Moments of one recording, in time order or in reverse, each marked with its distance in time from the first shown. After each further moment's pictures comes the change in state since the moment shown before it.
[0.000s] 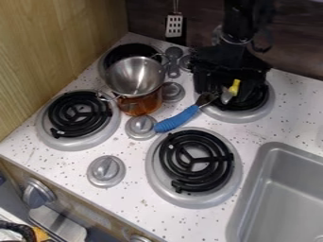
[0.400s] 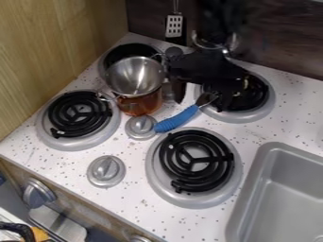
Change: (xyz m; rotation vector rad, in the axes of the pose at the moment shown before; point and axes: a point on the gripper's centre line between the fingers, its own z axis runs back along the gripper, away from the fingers) arm -0.026 0.027 0.007 -0.024 0.065 -0.016
